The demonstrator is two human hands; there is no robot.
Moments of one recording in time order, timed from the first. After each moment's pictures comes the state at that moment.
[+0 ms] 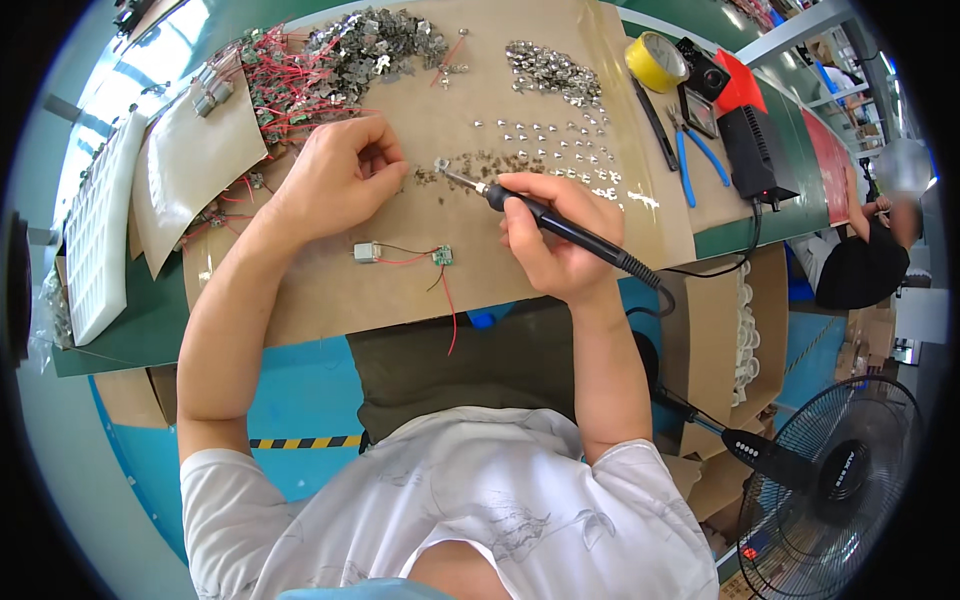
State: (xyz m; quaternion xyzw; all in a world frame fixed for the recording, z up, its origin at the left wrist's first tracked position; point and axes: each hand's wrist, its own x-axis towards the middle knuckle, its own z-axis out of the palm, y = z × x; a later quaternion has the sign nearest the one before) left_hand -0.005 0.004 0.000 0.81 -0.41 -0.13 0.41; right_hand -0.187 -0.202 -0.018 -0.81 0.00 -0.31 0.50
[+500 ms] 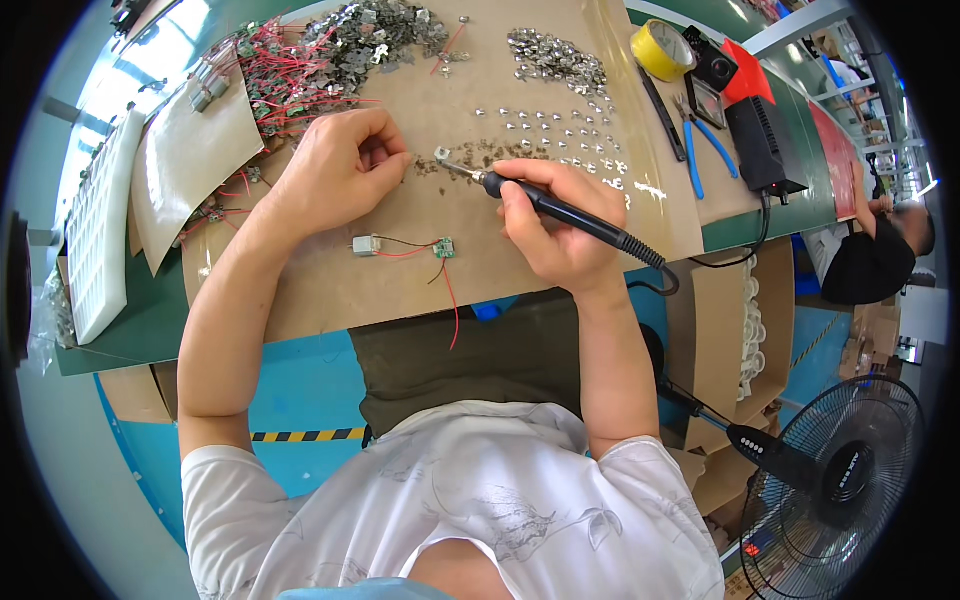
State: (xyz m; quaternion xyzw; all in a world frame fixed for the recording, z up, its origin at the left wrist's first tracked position) left_hand -0.008 0.004 0.001 0.81 -0.42 -0.10 0.39; right_hand -0.183 -0.204 -0.017 -0.82 -0.01 -0.28 0.50
